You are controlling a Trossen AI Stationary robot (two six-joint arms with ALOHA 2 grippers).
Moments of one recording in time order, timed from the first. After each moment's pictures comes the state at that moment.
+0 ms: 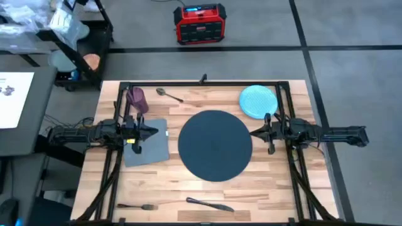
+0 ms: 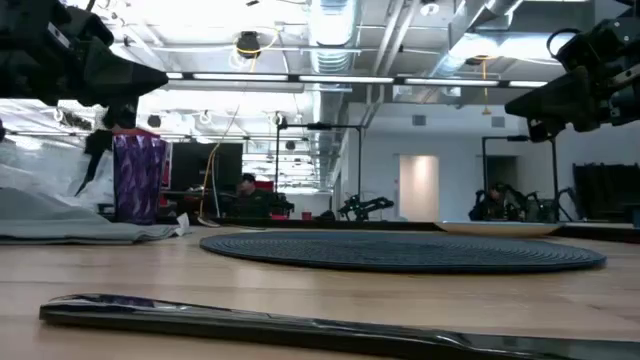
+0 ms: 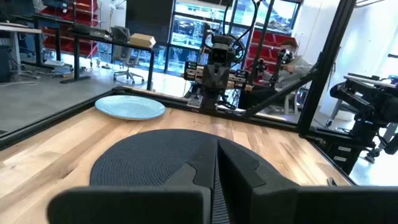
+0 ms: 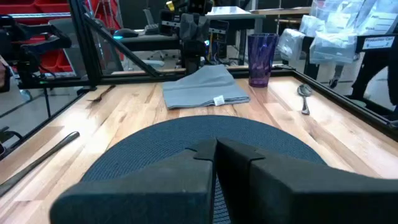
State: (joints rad) left arm 0.00 0.02 0.03 0.03 -0.10 -0.18; right arm -0.03 0.10 0.01 0.01 0.00 0.03
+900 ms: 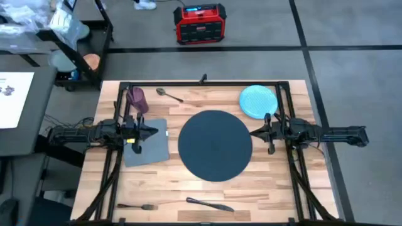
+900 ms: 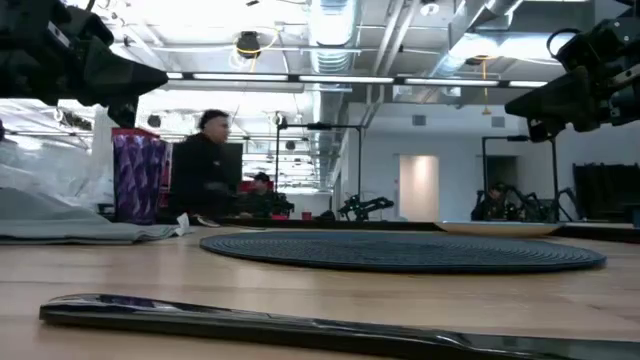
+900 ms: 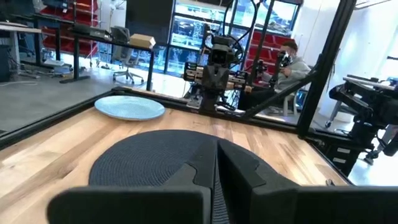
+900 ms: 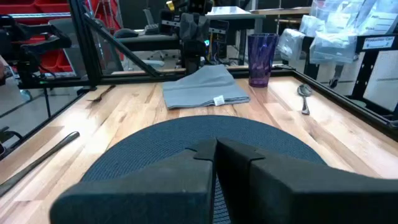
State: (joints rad) left arm 0.00 0.02 0.03 0.05 -0.10 -0.19; right arm -0.03 0.10 0.01 0.01 0.00 0.03
